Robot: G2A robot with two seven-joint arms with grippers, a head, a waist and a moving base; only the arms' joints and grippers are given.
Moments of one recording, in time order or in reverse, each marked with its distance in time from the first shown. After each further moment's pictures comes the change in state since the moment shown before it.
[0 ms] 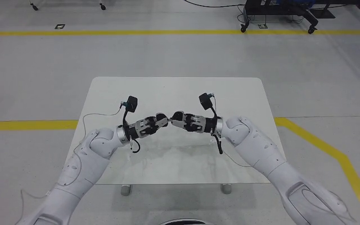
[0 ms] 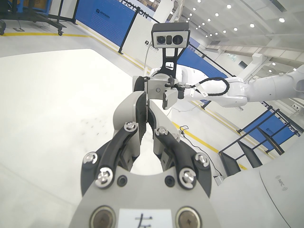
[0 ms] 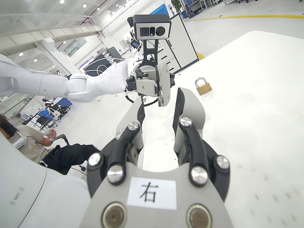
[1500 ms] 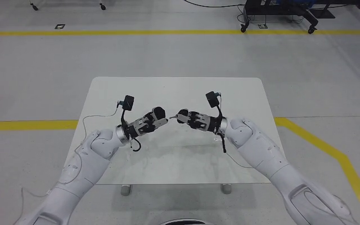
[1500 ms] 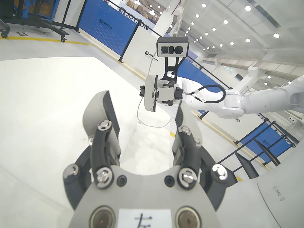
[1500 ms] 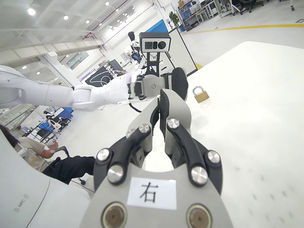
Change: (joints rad) left arm -0.007 0.007 0.042 0.019 -0.080 0.000 0.086; right arm -0.032 0.022 0.029 -0.021 0.016 0.000 -0.078
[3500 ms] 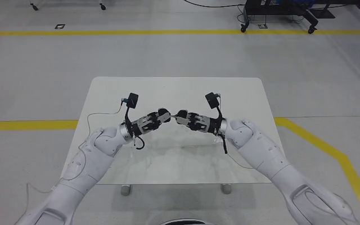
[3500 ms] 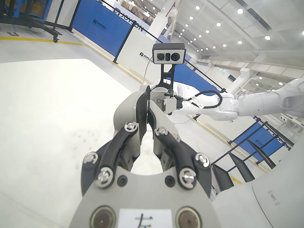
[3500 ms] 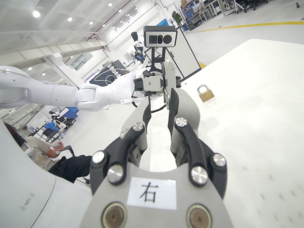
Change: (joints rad) left arm -0.038 -0.030 0.024 0.026 -0.009 0.000 -0.029; right arm 0.010 0.015 -0.041 -0.009 0.062 0.000 0.036
